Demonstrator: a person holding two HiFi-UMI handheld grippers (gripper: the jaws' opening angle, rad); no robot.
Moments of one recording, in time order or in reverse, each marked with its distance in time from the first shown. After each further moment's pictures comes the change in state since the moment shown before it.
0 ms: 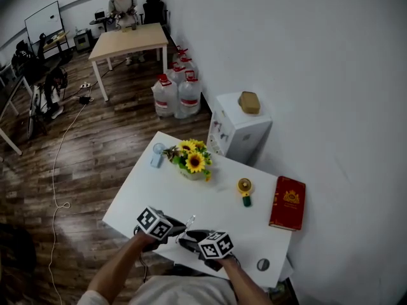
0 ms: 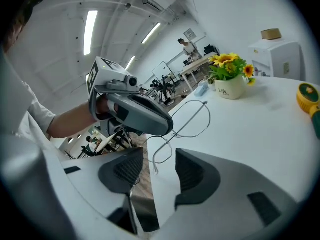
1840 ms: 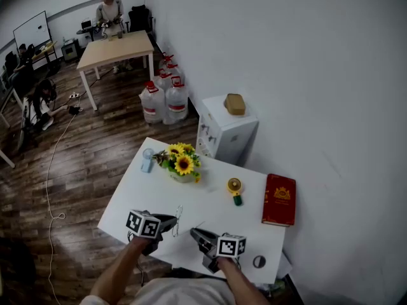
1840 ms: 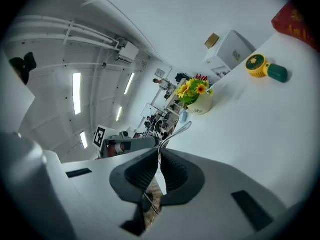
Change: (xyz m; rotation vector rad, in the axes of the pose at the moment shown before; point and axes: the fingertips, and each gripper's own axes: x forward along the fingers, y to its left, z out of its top) left arm -0.022 0.012 0.034 -0.127 -0.260 0.091; right arm -0.078 -0.021 0.041 0.382 -0.489 0.035
